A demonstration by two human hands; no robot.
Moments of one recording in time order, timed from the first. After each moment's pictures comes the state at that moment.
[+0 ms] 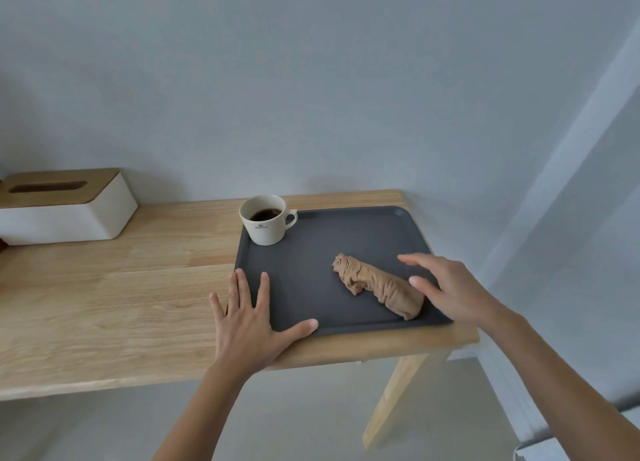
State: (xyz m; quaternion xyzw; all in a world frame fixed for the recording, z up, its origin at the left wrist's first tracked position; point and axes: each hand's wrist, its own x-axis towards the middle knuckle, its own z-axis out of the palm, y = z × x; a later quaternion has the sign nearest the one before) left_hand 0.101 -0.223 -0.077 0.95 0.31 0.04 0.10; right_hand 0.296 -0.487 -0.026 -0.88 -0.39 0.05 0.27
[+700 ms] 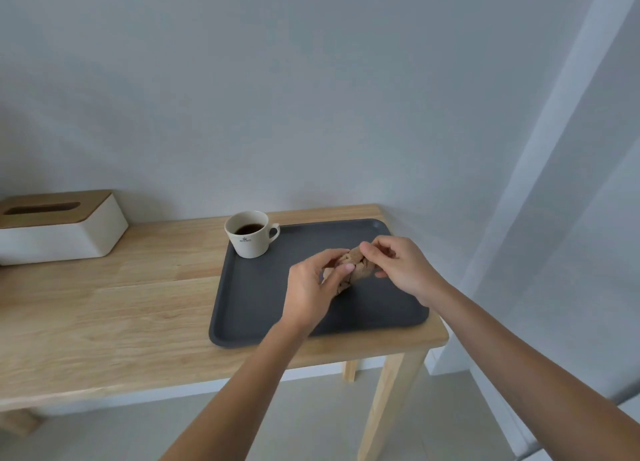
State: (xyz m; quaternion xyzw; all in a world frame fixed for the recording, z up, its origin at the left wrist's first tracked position) left_hand 0.178 -0.304 -0.018 0.83 0.06 0.29 0.46; right_hand 0.282 -0.452 0.017 -0.80 -0.30 0.13 0.50
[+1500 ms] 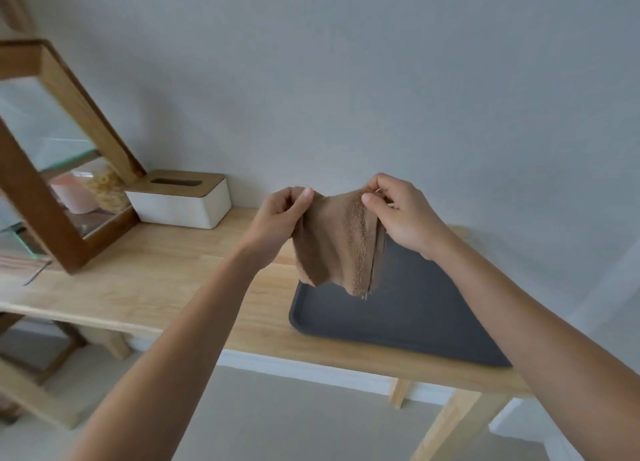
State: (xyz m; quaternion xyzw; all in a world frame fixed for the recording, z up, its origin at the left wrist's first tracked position) left_hand 0.099 -0.162 0.082 0.74 0.17 0.29 0.59; right_hand 0.238 -0.325 0.109 -0.74 -0.49 0.04 0.46
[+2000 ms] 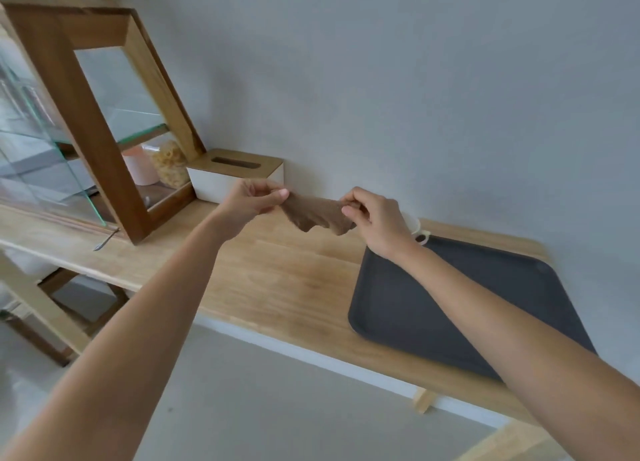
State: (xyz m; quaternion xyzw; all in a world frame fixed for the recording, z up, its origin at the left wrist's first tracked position) left_hand 0.014 -0.003 0.055 0.75 0.23 0.26 0.57; right_hand 0.191 -0.191 0.055 -0.71 -0.57 0.02 0.42
